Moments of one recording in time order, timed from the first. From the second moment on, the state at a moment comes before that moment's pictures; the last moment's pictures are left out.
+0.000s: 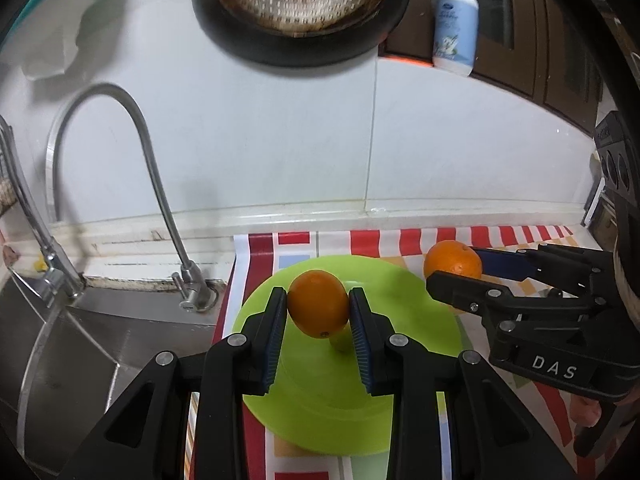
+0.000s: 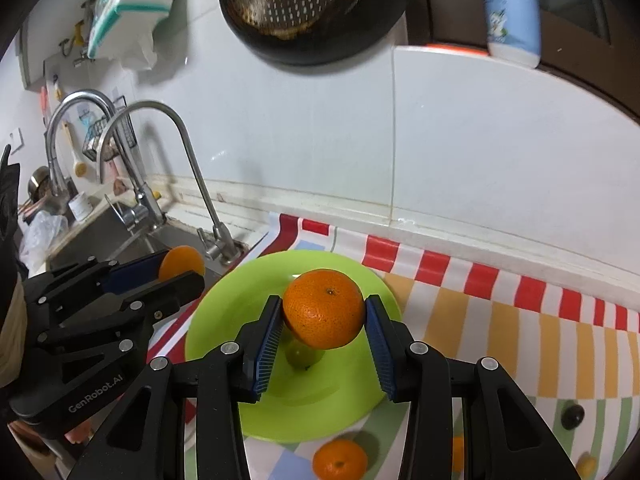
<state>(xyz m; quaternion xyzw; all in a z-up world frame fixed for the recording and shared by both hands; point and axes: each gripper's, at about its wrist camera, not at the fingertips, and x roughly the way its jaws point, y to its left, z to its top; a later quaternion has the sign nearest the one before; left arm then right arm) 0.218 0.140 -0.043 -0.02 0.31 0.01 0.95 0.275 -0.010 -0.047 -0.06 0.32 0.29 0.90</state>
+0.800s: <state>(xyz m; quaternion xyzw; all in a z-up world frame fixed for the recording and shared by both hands) 0.281 0.147 -0.083 0.00 0.37 0.00 0.93 0.339 0.007 -0.092 -0.06 0.41 0.28 0.87</state>
